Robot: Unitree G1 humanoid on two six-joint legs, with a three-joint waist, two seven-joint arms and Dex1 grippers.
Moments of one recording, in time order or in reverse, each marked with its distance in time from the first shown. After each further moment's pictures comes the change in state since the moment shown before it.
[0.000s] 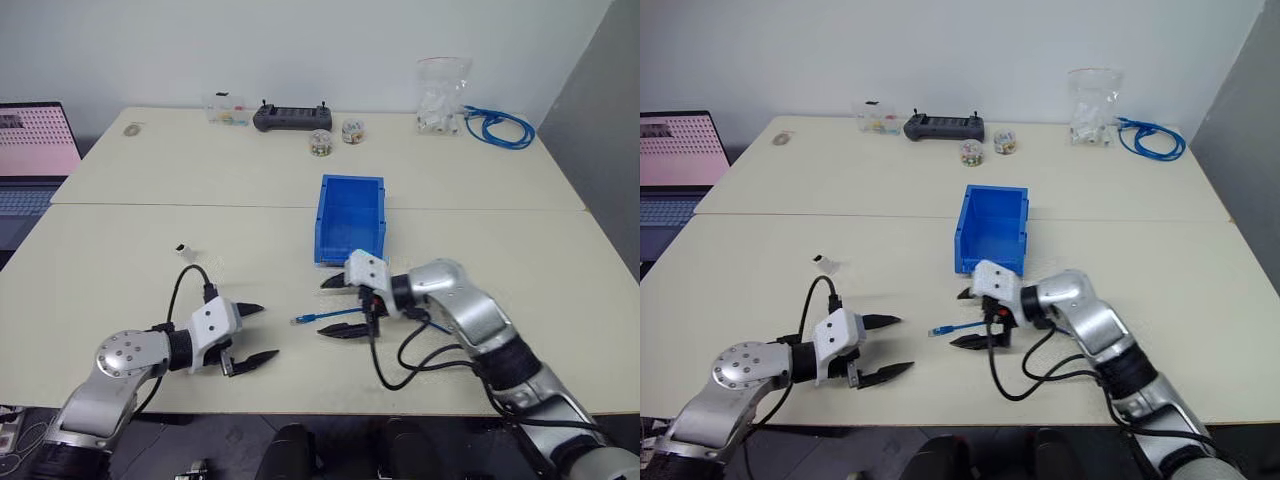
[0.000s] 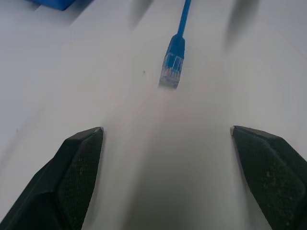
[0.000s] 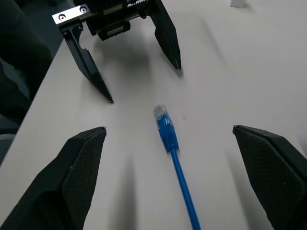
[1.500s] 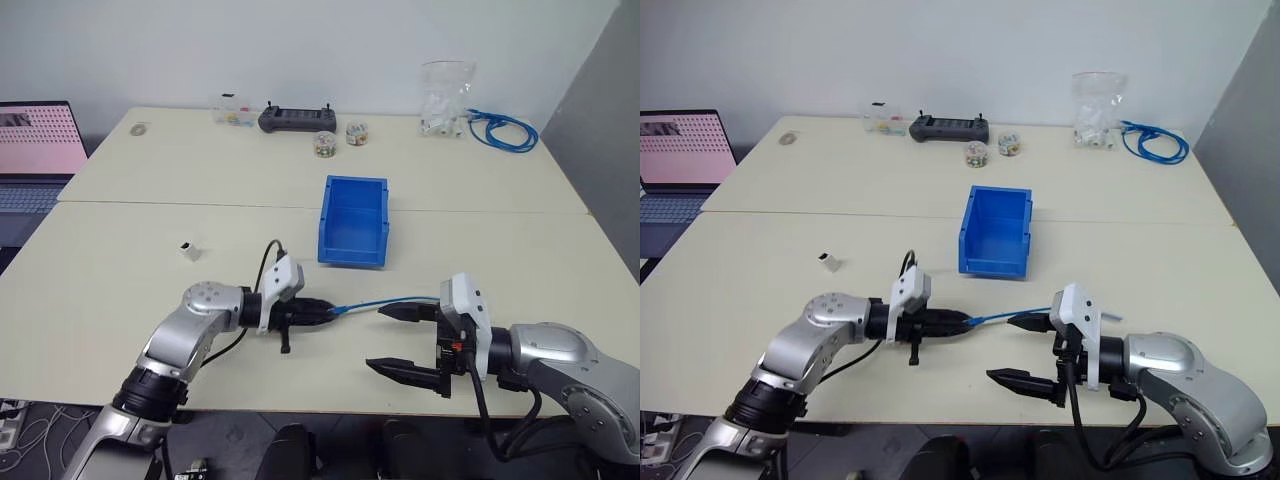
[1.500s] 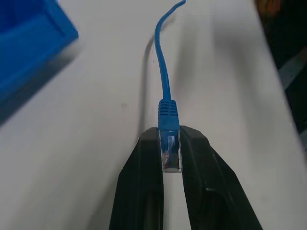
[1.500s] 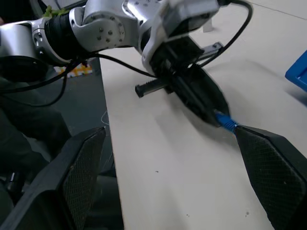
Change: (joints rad) left arm -0.422 -0.194 -0.170 0.021 -0.243 0.516 -0.109; right arm 0.451 -0.216 -0.399 -0.654 0.614 0.390 -0.344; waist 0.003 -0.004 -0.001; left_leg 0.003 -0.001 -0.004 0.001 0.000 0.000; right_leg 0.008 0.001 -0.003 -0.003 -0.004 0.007
